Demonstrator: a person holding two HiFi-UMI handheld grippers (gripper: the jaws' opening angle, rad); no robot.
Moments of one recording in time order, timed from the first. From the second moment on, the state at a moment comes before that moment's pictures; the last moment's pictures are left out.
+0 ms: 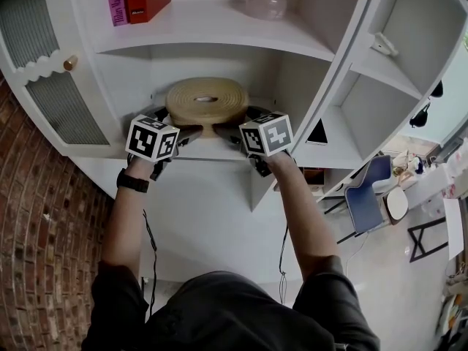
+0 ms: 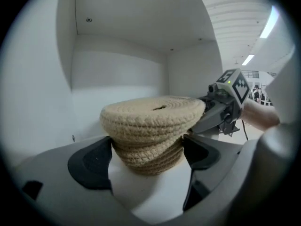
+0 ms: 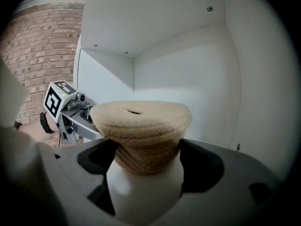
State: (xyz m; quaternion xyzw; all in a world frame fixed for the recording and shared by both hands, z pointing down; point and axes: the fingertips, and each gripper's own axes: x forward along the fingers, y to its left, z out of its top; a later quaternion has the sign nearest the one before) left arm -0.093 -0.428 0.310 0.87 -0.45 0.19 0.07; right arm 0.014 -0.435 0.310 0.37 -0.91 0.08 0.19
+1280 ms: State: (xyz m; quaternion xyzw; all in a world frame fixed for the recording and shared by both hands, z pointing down) left arm -0.073 -0.232 0.323 0.88 -0.46 0.12 -0.01; right arm 0.025 -0.227 0.312 0.42 -0.90 -0.05 0.14
